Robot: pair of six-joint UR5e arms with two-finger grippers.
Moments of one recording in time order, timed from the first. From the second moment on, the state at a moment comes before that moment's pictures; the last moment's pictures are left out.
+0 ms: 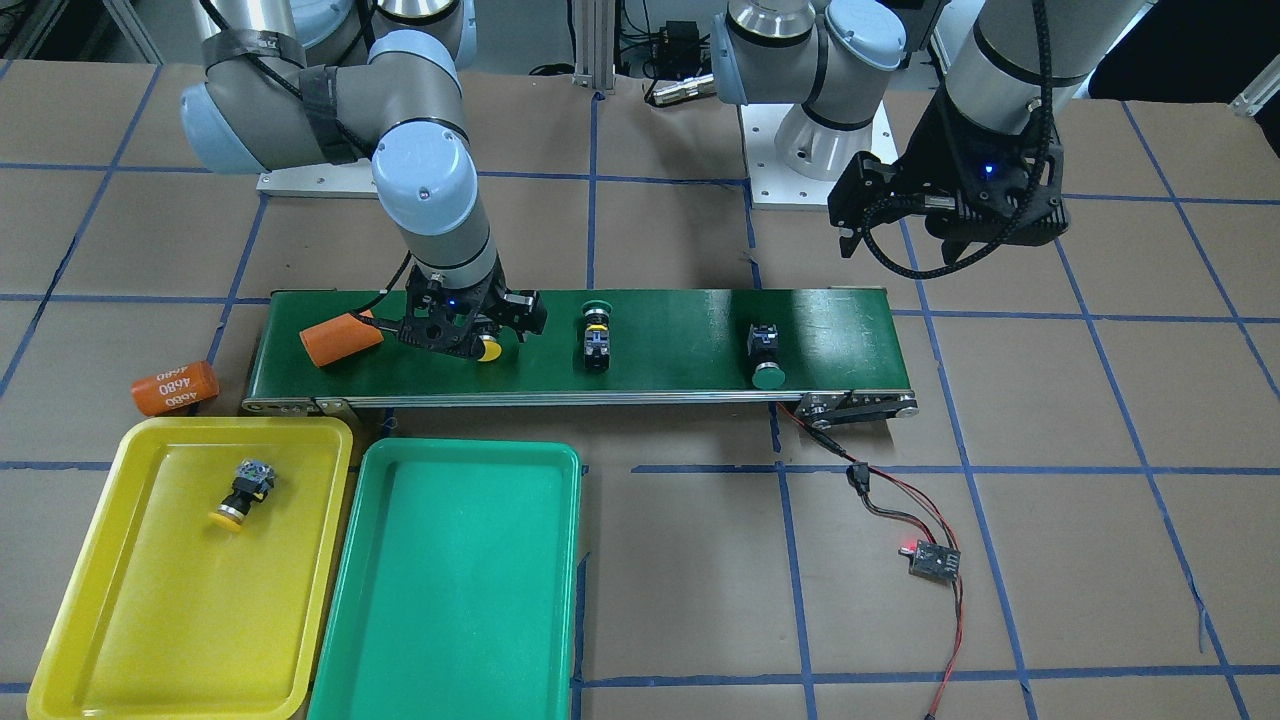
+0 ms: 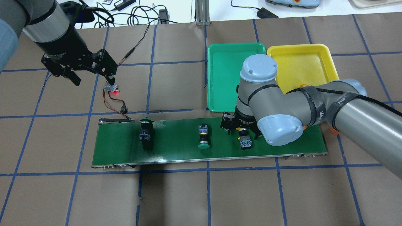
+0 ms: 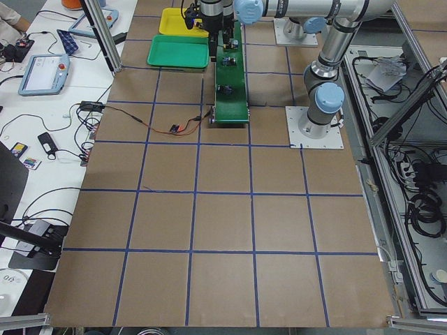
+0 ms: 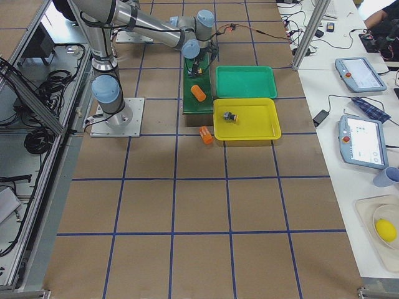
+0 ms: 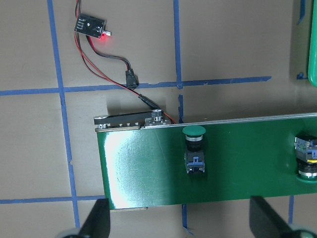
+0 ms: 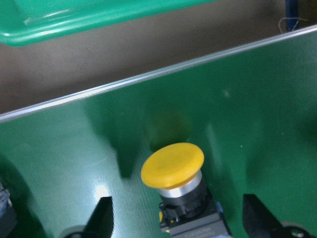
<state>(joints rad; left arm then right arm) -1.50 -1.56 -1.57 -1.63 1.56 0.11 1.81 -1.40 2.00 -2.02 -1.52 0.47</state>
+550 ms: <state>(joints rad) -1.51 -1.56 -1.56 -1.64 1.55 0.11 1.79 -1.41 1.99 -1.98 -1.63 0.45</state>
